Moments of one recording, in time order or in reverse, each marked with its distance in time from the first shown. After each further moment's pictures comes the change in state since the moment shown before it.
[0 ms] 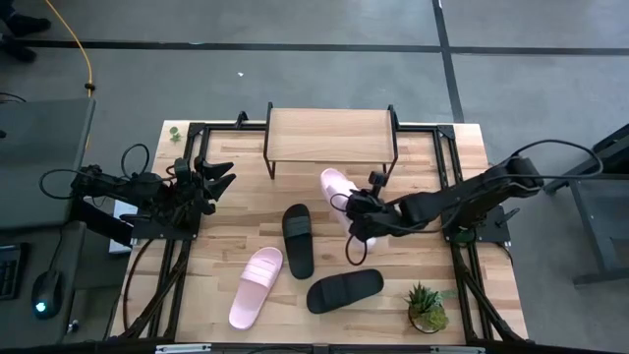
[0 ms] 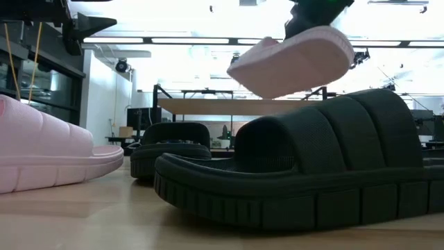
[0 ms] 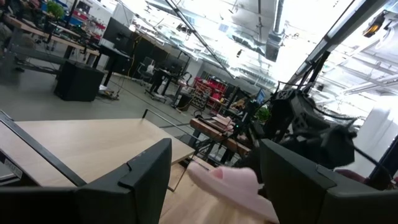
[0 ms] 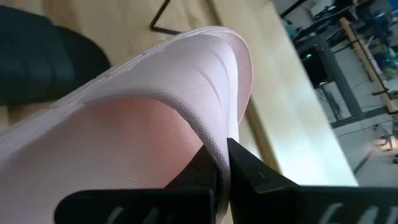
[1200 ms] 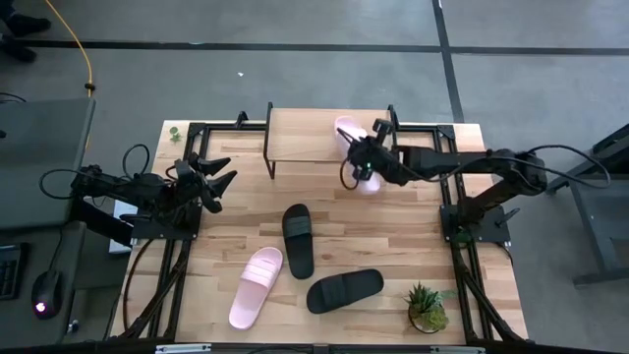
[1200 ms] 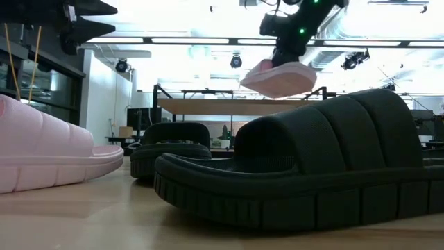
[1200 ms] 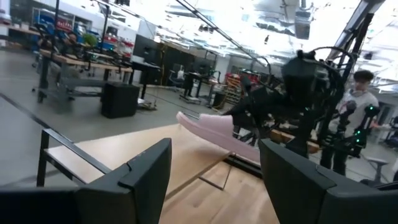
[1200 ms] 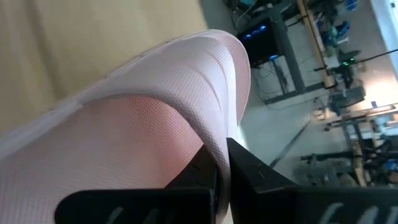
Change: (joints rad) left arm 0.000 0.000 0.000 -0.037 -0.107 0.207; right arm -0.459 -0.059 0.002 0.167 -0.079 -0.494
